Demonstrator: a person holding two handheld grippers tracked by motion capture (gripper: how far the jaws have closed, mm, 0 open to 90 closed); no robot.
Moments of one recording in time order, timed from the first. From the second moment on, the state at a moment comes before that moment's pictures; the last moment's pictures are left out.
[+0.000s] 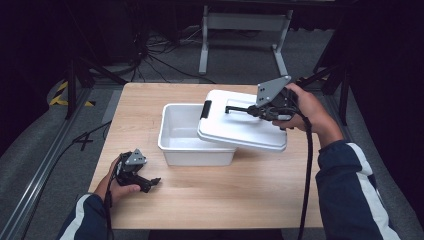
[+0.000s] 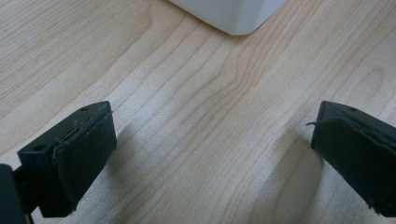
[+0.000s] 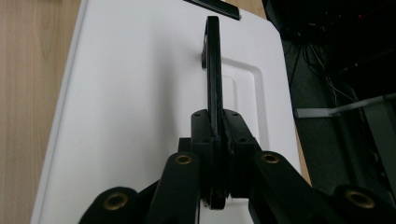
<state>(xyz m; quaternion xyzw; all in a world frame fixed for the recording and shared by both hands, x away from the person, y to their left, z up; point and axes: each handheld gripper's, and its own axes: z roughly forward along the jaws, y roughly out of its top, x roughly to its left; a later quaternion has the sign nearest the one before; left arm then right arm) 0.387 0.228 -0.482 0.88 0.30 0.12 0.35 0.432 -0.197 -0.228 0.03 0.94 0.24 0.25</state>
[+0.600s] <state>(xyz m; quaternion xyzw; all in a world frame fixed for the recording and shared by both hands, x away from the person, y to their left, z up) 0.387 0.228 -0.482 0.88 0.31 0.12 0.35 0.421 -0.279 -0.234 0.10 0.92 0.26 0.27</state>
